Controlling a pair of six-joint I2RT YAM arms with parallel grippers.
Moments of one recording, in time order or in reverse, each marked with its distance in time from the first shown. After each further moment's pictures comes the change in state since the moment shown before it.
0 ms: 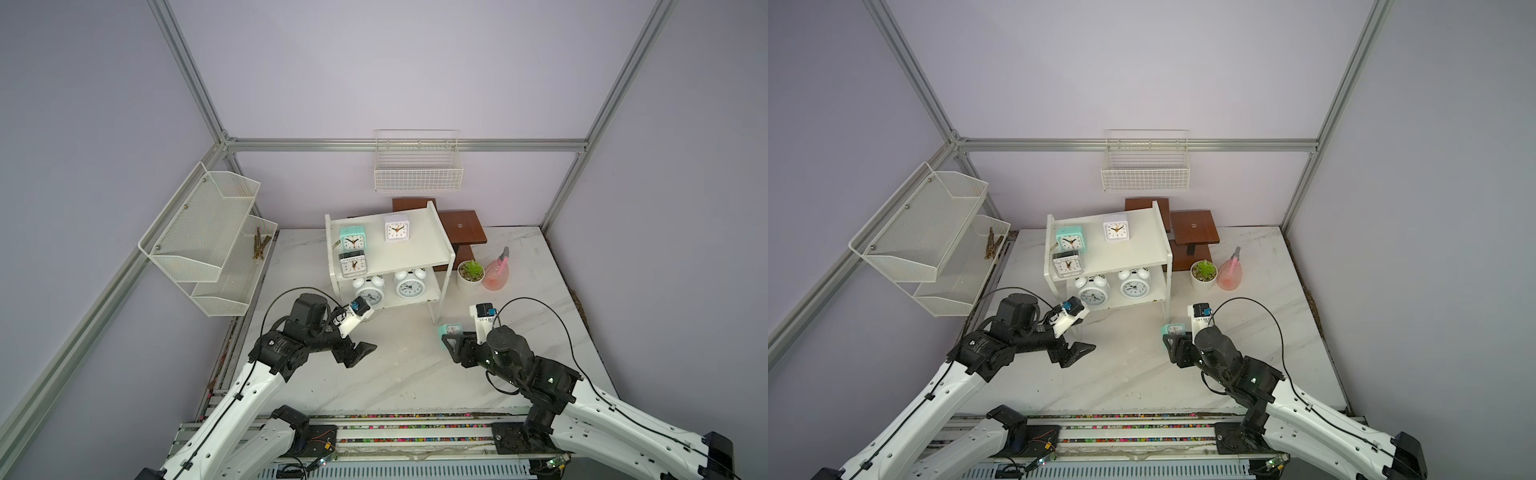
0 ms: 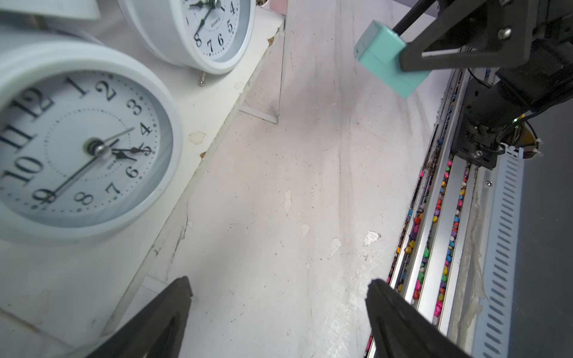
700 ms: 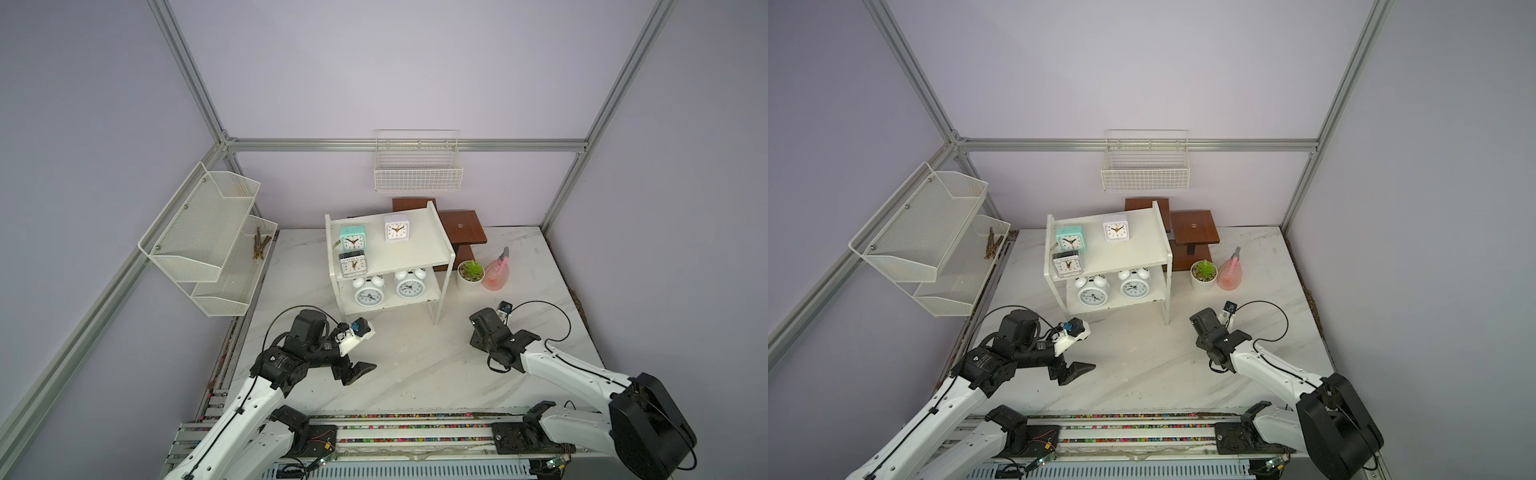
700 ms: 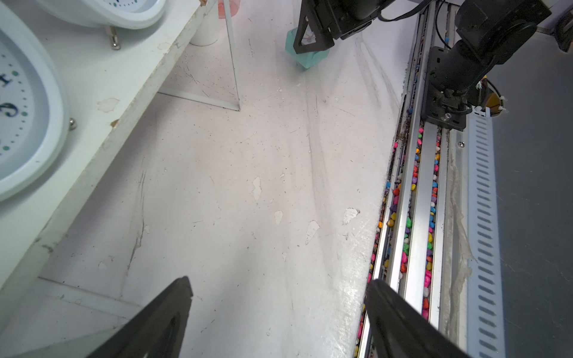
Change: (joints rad) left arm 0.000 -0.108 -0.199 0.063 0.088 0.116; right arm -0.350 0.390 0.009 -0.151 0.267 0.205
